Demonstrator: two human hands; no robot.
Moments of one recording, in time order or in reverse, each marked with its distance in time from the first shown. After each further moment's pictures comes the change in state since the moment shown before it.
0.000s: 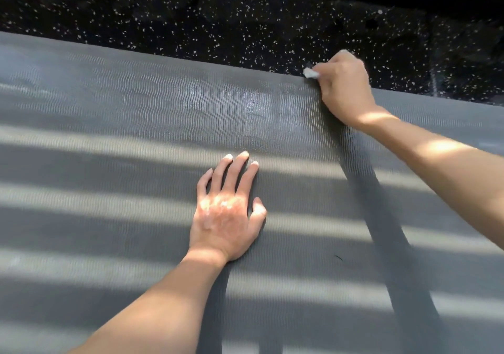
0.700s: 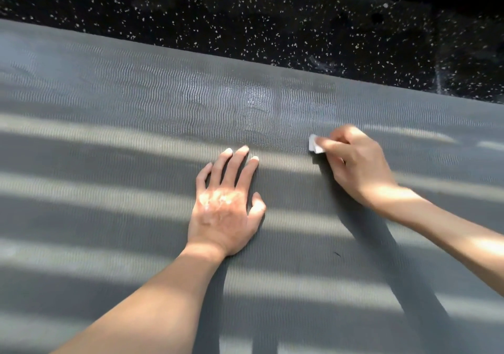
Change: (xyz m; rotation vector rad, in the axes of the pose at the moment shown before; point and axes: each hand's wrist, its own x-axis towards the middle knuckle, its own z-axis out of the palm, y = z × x) left_hand -0.001 0.001 0.002 0.022 -0.006 -0.007; right_hand -0.124 -0.019 -0.017 0.083 -0.120 -0.077
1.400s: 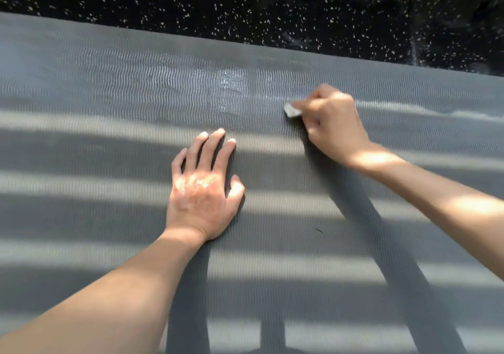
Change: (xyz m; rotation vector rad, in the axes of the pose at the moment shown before) left_hand 0.000 -0.002 0.003 -0.001 0.036 0.015; right_hand 0.024 0.002 -0.003 0.074 0.055 0.001
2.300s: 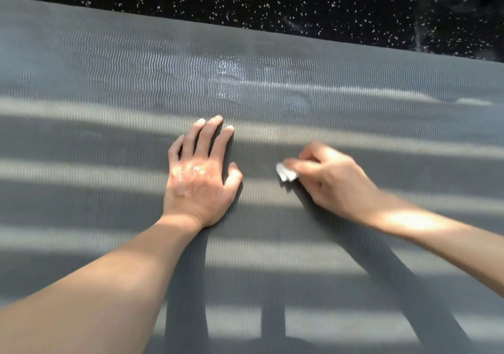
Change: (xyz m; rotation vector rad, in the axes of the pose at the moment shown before) left_hand 0.000 0.000 -0.002 -0.003 -0.009 0.000; right_hand -0.084 -0.033 -0.004 0.087 -0.253 -0.111
